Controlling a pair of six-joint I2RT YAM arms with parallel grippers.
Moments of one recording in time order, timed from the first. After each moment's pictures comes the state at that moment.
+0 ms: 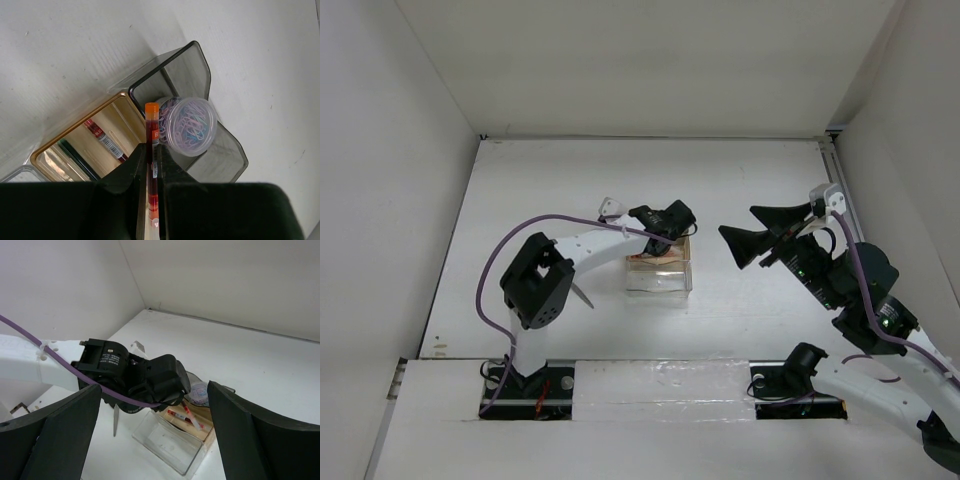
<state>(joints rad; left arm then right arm) -0.89 1.89 1.46 -0.88 -0.77 -1.96 0.82 0.61 0.95 -0.20 0.17 0.24</state>
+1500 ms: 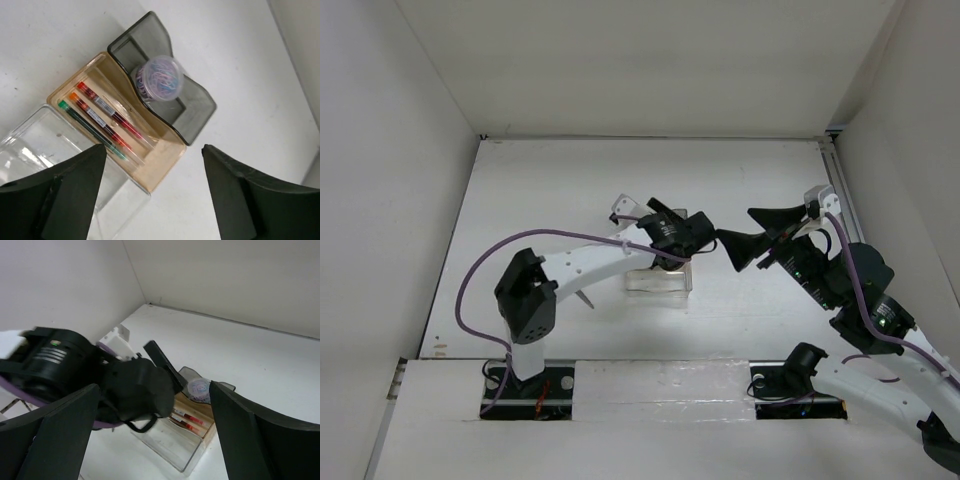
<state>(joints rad) -1.04 1.84 1.57 -1.05 -0.87 -1.96 0.82 0.61 0.93 -0.20 0.16 0.23</state>
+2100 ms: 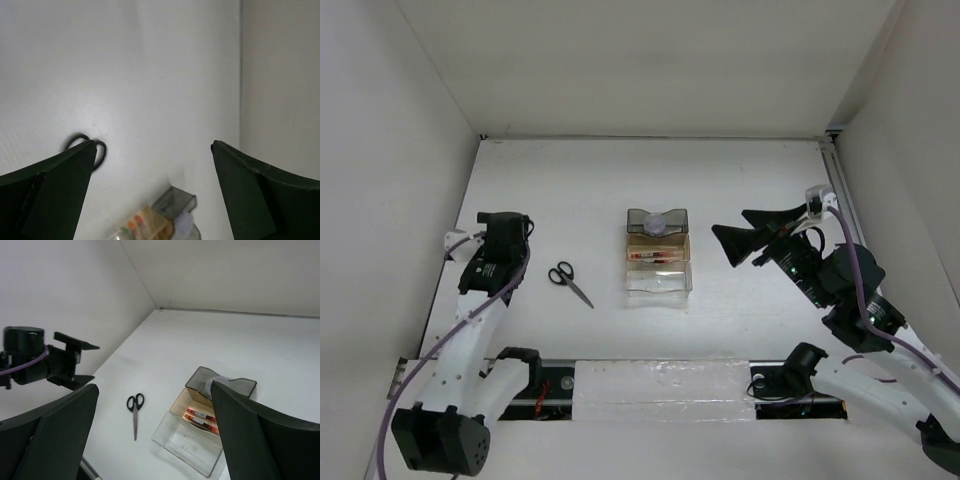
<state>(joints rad) -0.20 0.90 0.84 -0.69 -0.58 -1.52 0.80 0.61 0.88 -0.14 0.20 0.38</state>
